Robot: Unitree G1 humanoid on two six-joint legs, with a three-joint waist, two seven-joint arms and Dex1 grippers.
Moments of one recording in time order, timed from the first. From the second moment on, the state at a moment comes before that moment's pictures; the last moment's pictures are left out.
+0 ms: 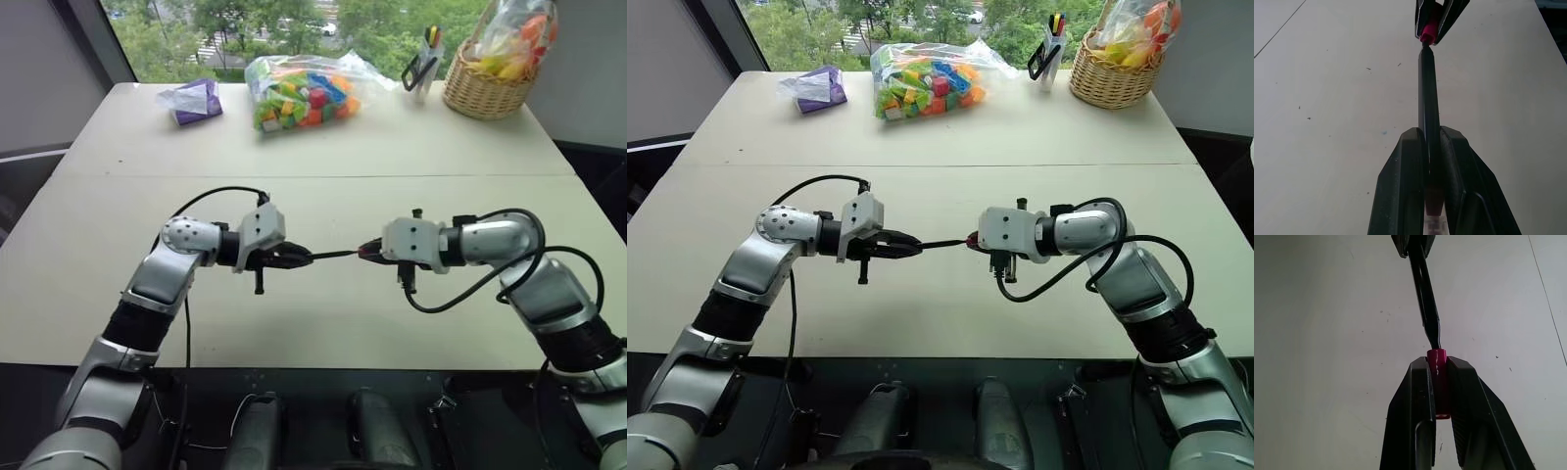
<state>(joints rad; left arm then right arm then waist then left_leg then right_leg) -0.60 0.54 -0.22 0.06 -0.19 0.29 -1.22 -0.54 -0.77 0.25 -0.24 0.02 0.30 1.10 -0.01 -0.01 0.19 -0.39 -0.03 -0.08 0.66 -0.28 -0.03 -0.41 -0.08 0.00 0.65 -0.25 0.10</state>
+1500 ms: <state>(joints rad) -0.66 0.57 -0.21 0.14 -0.23 0.28 -1.33 -0.58 -0.72 0.27 -0.19 -0.03 0.14 1.17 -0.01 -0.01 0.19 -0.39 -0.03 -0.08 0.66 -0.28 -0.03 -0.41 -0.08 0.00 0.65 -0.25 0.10</state>
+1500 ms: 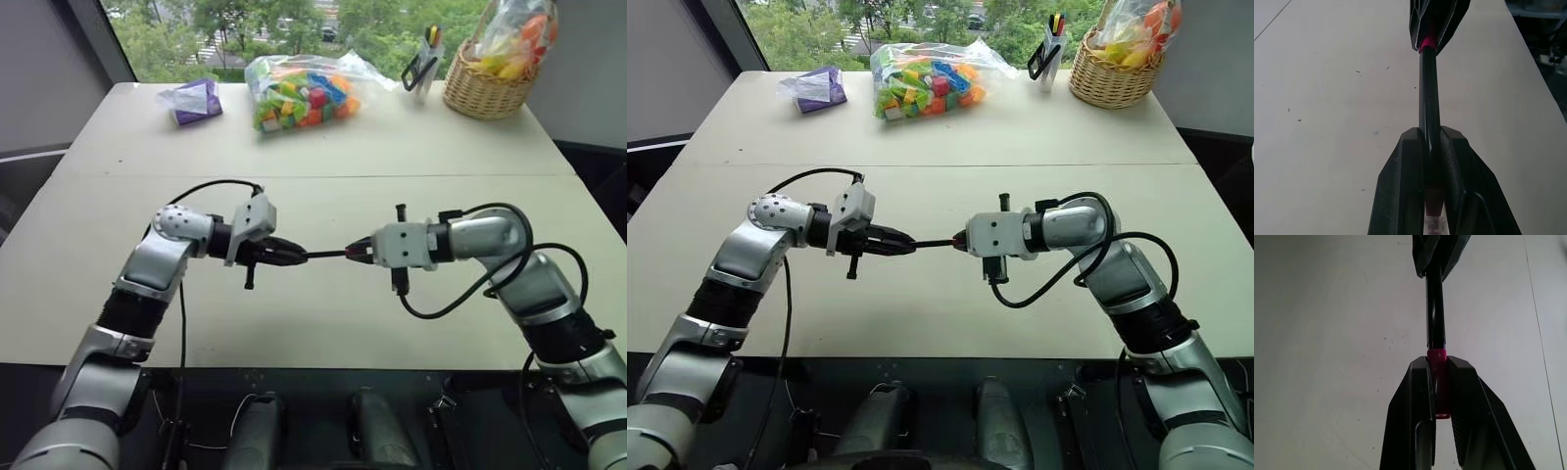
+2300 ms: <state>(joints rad) -0.65 0.57 -0.21 0.14 -0.21 0.24 -1.31 -0.58 -0.68 0.27 -0.21 -0.03 0.24 1.15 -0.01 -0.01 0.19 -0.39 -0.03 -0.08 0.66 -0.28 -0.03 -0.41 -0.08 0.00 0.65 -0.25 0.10</state>
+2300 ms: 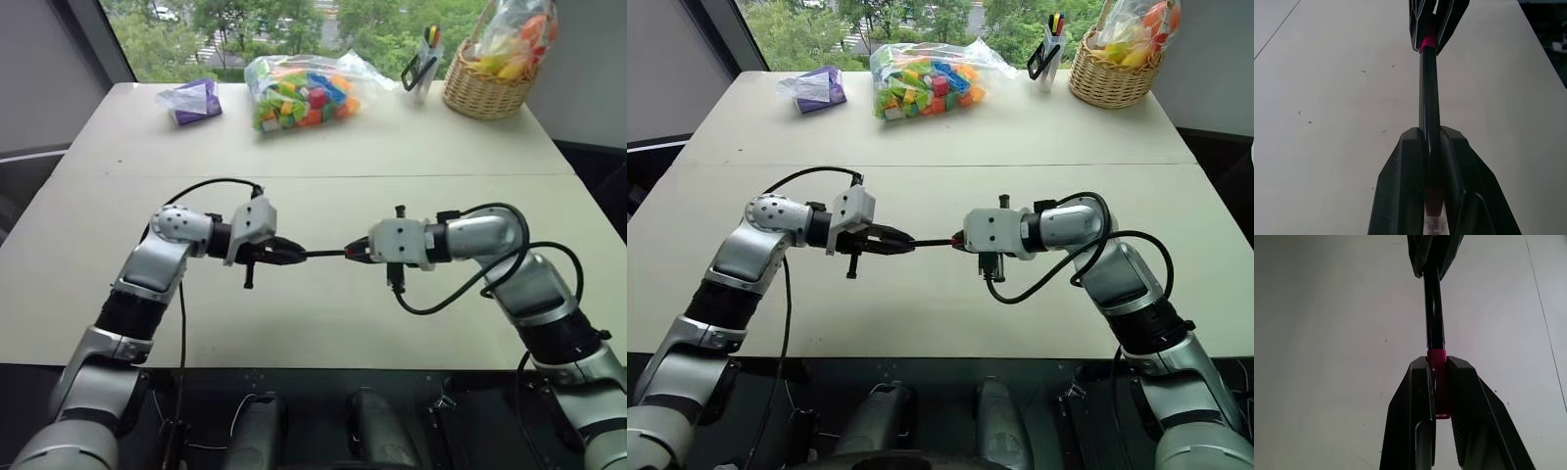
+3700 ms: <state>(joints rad) -0.65 0.56 -0.22 0.16 -0.15 0.22 -1.29 -0.60 -0.65 0.33 -0.21 -0.21 0.21 1.15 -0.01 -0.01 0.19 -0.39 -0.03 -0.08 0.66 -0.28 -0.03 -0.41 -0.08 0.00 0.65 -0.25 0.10</state>
